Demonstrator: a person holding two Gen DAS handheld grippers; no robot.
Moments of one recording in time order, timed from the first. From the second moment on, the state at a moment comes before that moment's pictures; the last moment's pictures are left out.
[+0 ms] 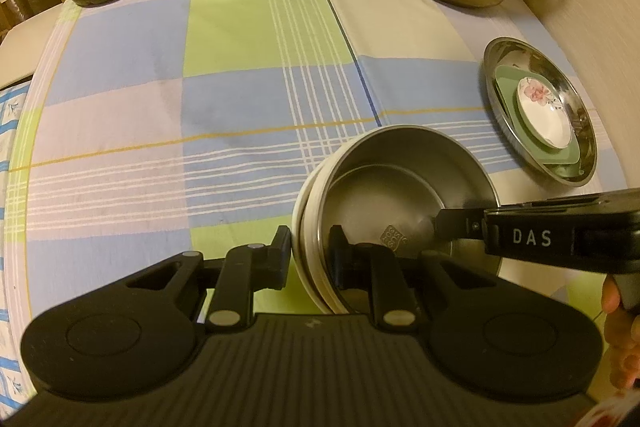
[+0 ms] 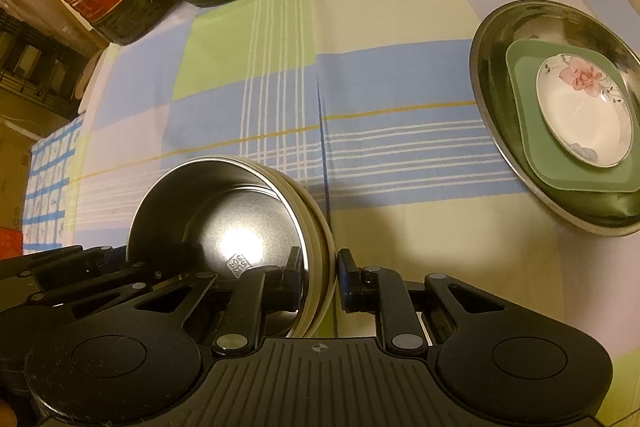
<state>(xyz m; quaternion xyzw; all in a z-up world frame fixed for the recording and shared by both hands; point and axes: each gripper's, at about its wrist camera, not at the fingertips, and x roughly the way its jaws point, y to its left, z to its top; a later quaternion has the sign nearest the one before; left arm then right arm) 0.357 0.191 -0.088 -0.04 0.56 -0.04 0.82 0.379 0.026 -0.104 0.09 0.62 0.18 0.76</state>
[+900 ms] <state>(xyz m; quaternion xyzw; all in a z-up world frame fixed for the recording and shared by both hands) 0.352 0.144 -0.046 -0.03 0.53 -0.05 0.85 0.376 -0.014 -0.067 0.10 0.59 0.18 0.78</state>
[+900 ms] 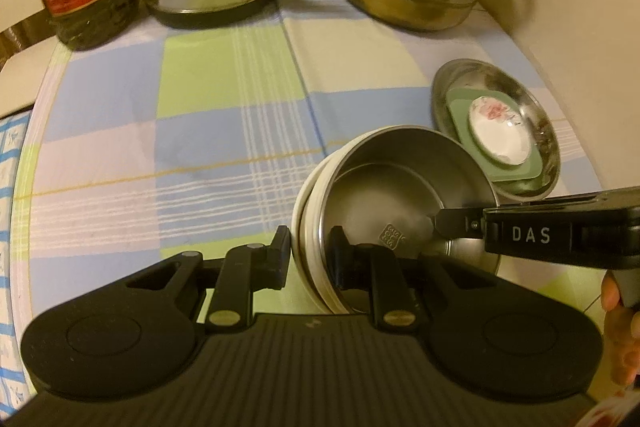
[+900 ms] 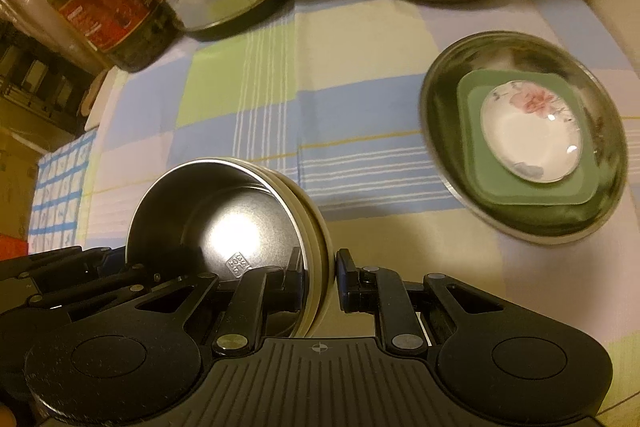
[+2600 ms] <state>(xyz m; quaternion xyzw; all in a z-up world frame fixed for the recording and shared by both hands) 0.494 -0.046 -0.055 0.01 0.54 -0.16 0.83 0.482 -0.211 -0.064 0.13 0.59 0.06 0.80</state>
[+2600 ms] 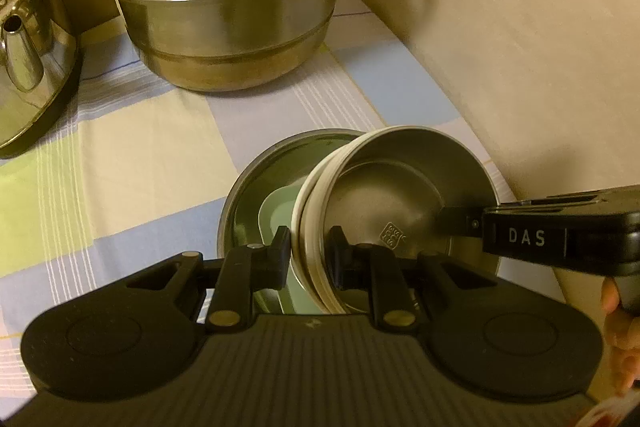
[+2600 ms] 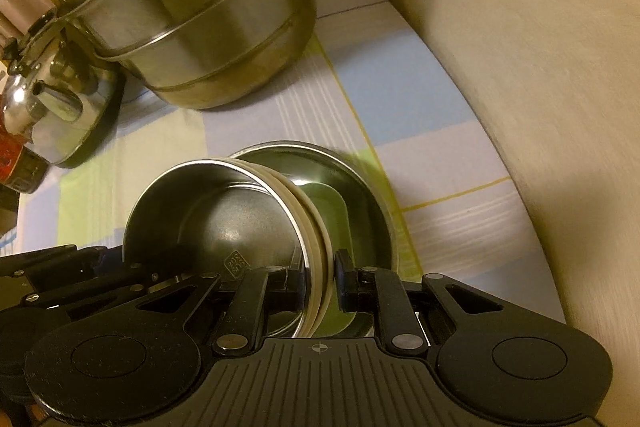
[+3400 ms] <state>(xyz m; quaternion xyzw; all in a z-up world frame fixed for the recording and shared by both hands) 0.510 -0.044 -0.087 0.00 0.58 -0.13 0.80 0.502 -0.207 -0.104 0.14 0.63 0.07 0.76</state>
